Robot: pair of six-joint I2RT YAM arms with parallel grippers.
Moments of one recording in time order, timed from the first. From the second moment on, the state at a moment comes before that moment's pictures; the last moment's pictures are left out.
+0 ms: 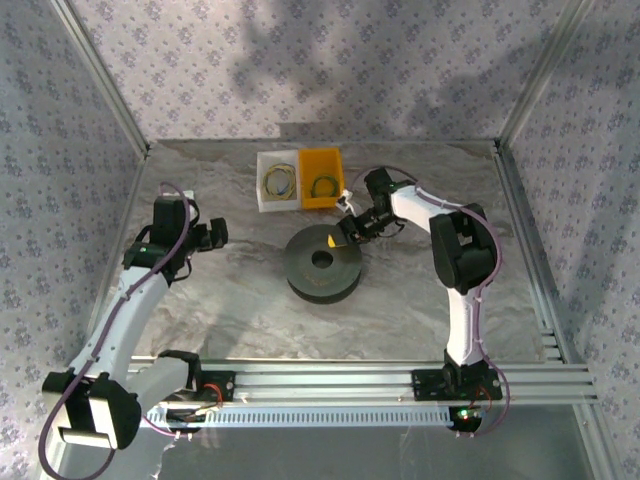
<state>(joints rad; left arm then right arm) -0.16 1.04 0.89 -0.62 -0.16 -0.24 0.37 2.07 1.48 -0.75 -0.85 -0.11</state>
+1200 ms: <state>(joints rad) -0.04 0.95 0.37 0.03 -0.37 -0.16 -0.06 1.06 0.44 0.10 0.03 0.00</state>
